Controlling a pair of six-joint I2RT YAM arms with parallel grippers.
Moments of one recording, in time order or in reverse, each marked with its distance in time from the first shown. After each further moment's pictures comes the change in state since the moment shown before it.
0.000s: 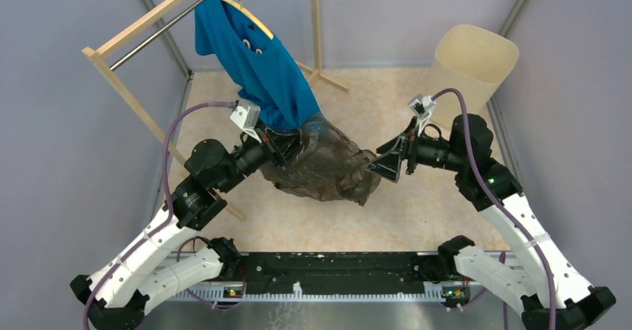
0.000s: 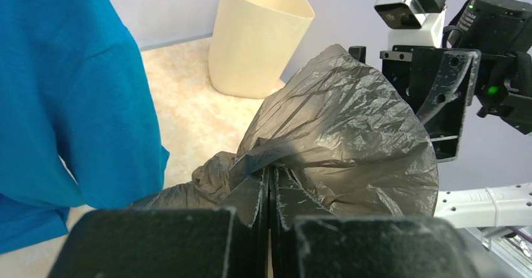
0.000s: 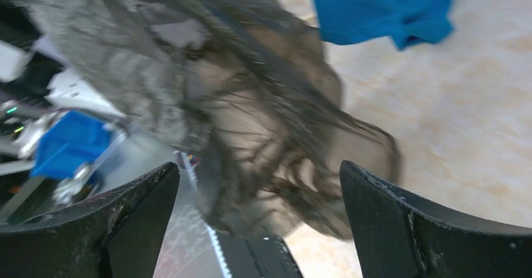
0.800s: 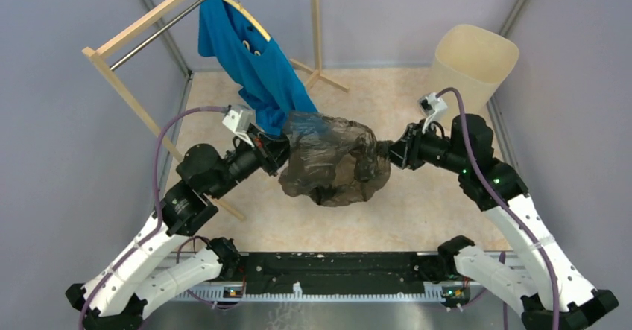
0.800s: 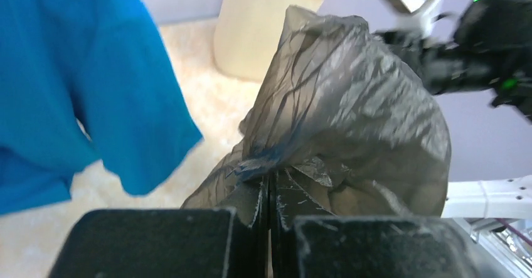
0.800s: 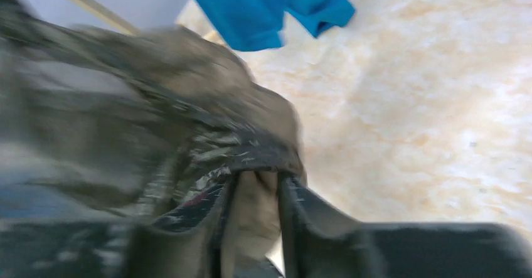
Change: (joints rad) left arm 0.000 -0.010 0.014 -0.190 -0.025 -0.042; right arm 0.002 0.002 0.014 -0.083 0.200 0.029
